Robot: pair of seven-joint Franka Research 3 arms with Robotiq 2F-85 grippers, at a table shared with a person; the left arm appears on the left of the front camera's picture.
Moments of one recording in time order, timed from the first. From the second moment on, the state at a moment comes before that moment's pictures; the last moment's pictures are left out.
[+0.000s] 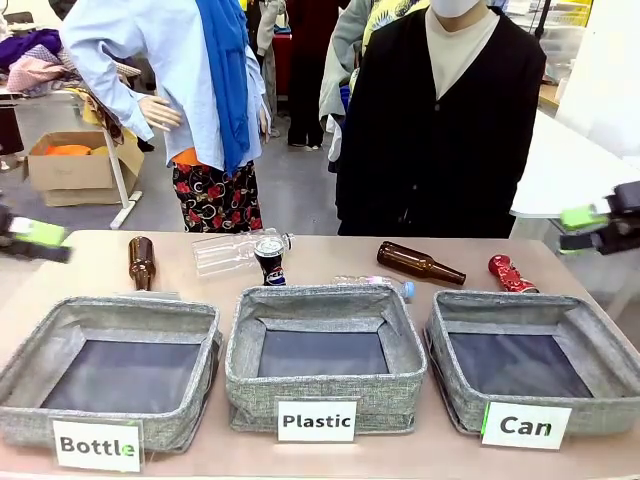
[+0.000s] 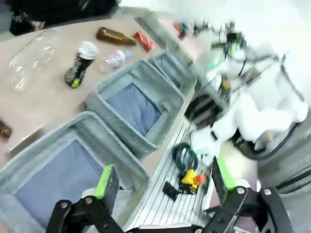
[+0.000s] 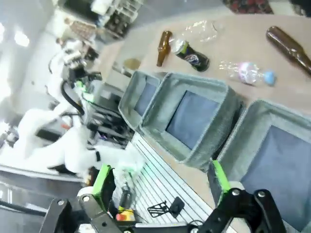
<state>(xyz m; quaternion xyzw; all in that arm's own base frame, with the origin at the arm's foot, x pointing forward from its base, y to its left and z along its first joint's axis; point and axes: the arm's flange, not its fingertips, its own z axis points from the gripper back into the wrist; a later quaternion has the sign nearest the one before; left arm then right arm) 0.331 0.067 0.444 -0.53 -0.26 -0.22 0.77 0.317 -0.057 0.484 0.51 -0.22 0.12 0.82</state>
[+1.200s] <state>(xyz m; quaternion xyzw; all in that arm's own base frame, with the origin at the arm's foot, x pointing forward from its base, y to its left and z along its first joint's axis) 0.347 0.126 0.346 -0.55 -0.29 -0.02 0.79 0.312 -0.134 0.410 0.54 -0.23 -0.01 0.81</state>
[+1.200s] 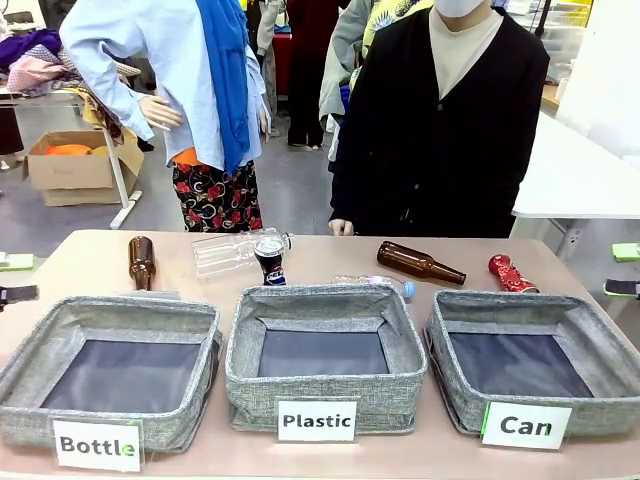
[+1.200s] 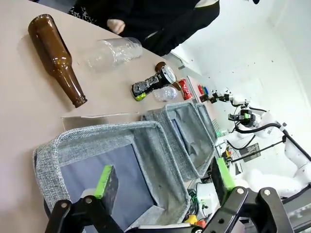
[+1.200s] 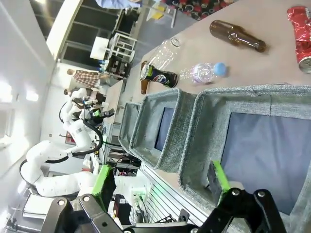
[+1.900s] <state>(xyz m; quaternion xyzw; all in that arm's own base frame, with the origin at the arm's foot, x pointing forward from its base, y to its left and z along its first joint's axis) 0.413 0.020 0.422 -0.34 -0.36 -0.36 0.79 0.313 -0.133 0.410 0.54 -0.23 -0.01 0.81</state>
